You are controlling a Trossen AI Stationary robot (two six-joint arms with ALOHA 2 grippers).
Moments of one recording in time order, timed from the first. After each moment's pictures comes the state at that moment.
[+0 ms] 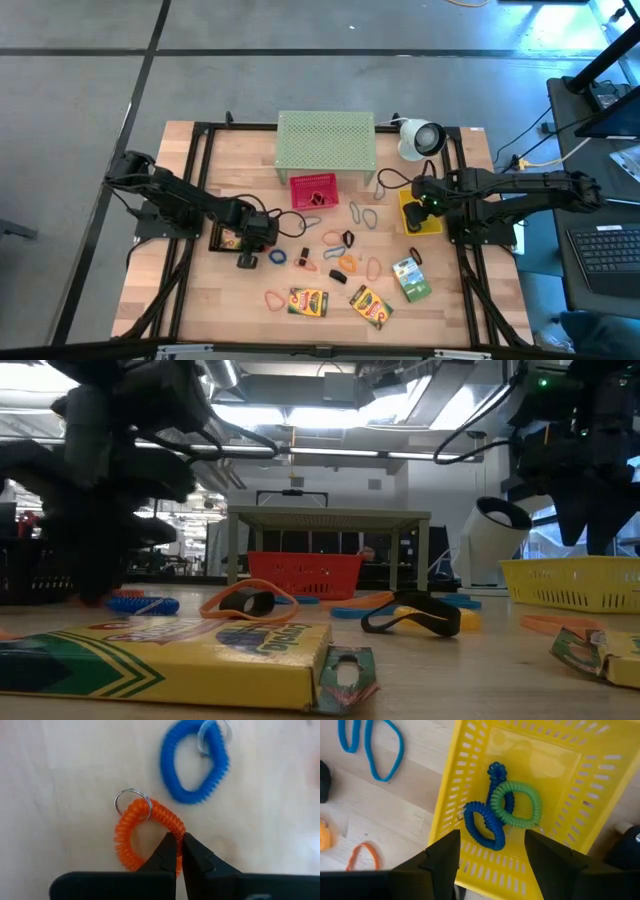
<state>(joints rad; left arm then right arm) -0.29 1.46 0.68 -0.45 0.16 -0.16 -0.09 0.94 0.61 -1.02 -0.03 1.07</state>
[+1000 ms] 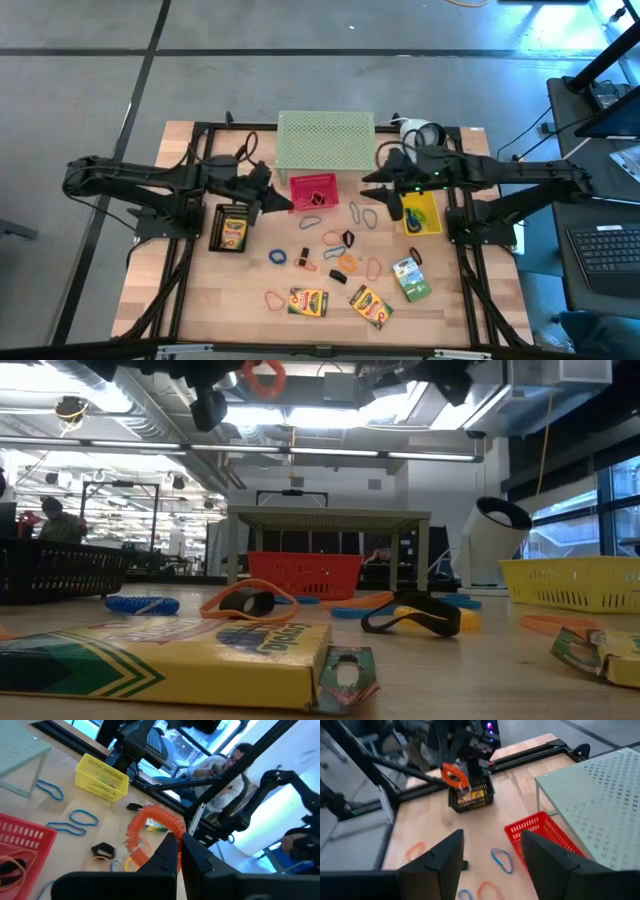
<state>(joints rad) -0.01 0.98 0.69 0.14 0.25 -0.60 0.01 1.11 1.02 -0.33 0.01 0.29</state>
